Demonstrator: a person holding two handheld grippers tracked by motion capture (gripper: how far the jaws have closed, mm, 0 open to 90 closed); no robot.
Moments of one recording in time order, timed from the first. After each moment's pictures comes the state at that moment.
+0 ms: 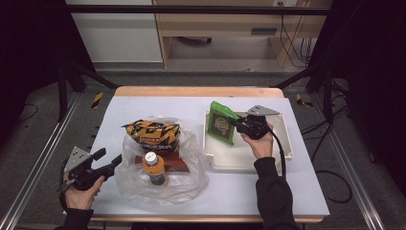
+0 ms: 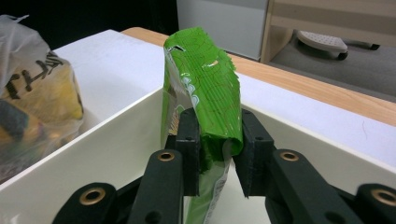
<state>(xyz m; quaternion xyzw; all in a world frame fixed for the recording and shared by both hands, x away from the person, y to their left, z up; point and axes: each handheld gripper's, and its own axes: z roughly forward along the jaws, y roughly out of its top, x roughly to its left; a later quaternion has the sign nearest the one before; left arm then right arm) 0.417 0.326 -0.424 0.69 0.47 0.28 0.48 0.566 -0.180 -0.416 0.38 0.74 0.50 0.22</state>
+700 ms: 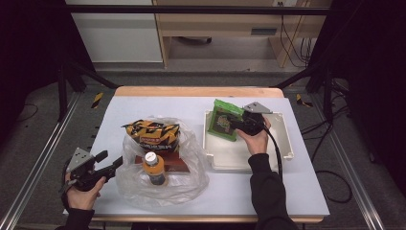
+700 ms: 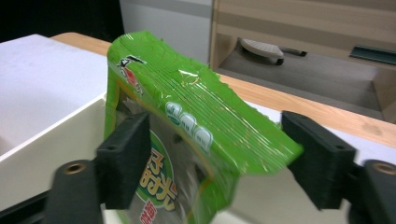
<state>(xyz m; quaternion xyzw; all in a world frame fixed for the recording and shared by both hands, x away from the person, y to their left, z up) 0.418 0.325 -0.428 0.70 0.48 0.27 0.46 0.585 -0.171 -0.425 0.43 0.71 0.47 0.31</state>
